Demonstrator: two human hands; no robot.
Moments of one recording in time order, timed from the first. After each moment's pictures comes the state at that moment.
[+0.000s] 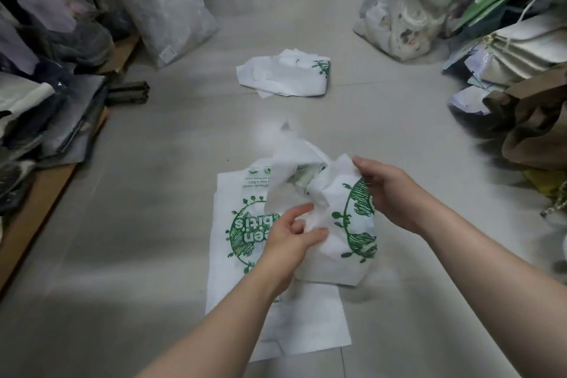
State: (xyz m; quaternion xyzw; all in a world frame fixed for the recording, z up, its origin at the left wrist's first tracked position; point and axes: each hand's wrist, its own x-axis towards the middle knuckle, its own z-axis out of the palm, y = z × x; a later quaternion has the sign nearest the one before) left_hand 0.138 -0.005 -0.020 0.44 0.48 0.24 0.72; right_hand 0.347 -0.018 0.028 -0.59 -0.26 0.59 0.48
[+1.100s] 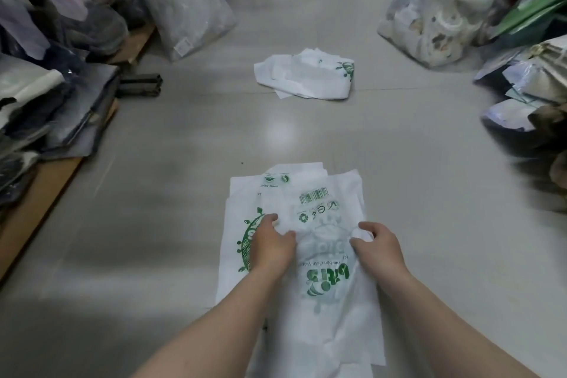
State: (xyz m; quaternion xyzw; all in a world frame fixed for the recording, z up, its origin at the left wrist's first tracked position) left_hand 0.112 0.058 -0.080 0.54 0.71 0.16 0.43; right_hand 0.291 -0.014 -0.095 -0.83 -0.25 0.38 0.32
